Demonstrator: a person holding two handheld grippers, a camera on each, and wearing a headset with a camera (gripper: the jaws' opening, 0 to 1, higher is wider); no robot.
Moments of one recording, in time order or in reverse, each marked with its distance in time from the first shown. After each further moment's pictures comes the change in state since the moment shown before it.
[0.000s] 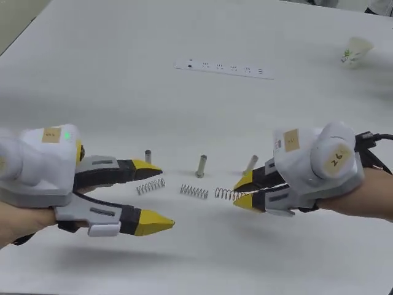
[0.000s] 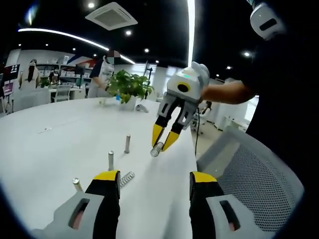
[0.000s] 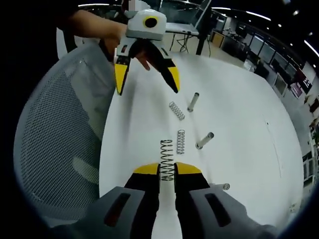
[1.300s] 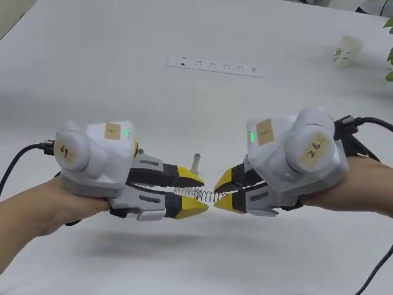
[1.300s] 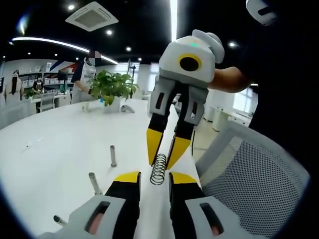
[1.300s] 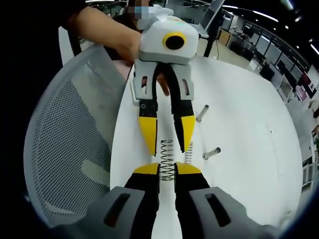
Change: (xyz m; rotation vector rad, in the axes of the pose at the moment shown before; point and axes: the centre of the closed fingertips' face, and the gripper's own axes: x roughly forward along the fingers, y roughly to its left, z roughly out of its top) left arm 0.054 -0.013 0.012 0.106 0.026 -0.110; right arm -0.001 0.012 0.026 -0.013 0.040 0.035
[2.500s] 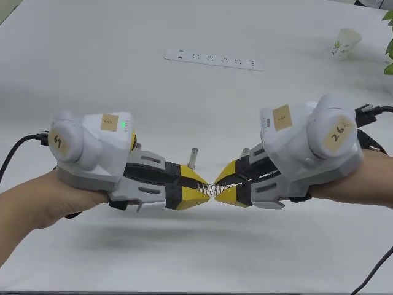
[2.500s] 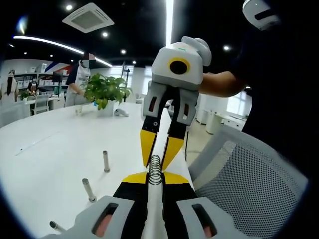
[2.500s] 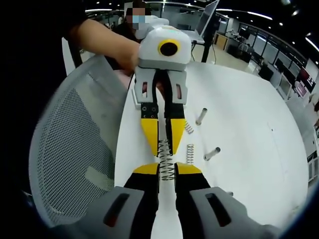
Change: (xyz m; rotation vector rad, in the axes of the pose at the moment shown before) left arm 0.002 -0.009 0.009 -0.001 -0.033 -0.062; right arm -0.010 0.000 0.001 0.048 -0.074 0.019
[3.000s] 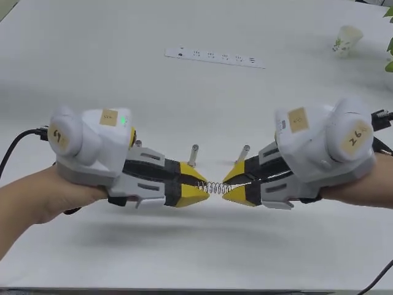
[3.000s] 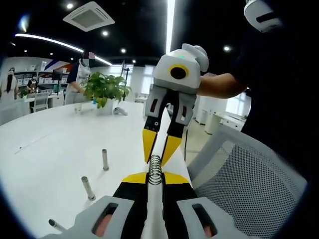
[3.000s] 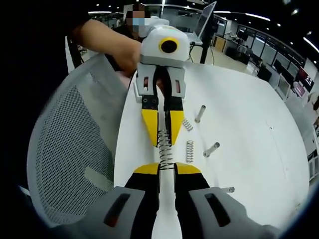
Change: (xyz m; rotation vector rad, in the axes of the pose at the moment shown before) left arm -0.001 0.000 -0.002 -0.016 0.013 -0.011; right arm -0.004 0.000 -0.008 0.003 -0.028 -0.008
